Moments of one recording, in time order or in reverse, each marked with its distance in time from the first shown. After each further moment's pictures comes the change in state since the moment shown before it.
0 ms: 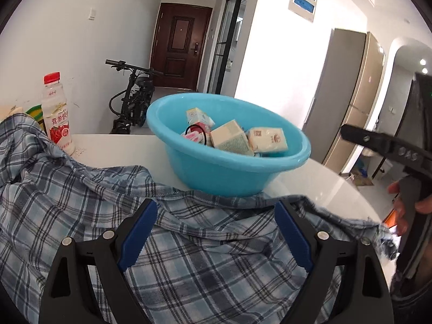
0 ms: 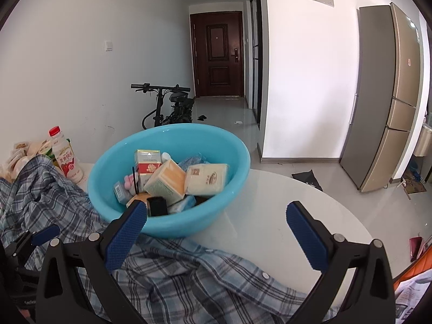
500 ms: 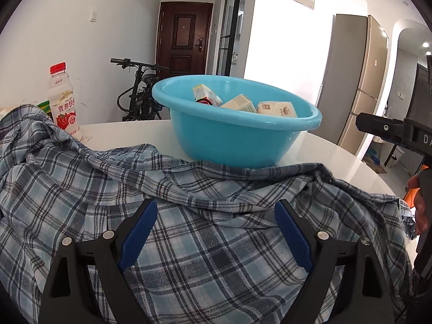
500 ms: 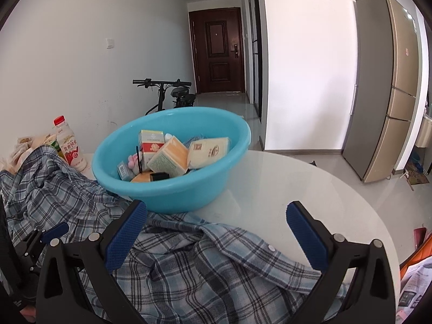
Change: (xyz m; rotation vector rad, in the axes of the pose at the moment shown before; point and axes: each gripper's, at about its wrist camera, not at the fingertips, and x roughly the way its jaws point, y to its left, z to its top) left arm 0.011 -0.004 -0.037 0.041 0.017 0.067; right arm 0.000 0.001 -0.039 0.033 0.024 0.018
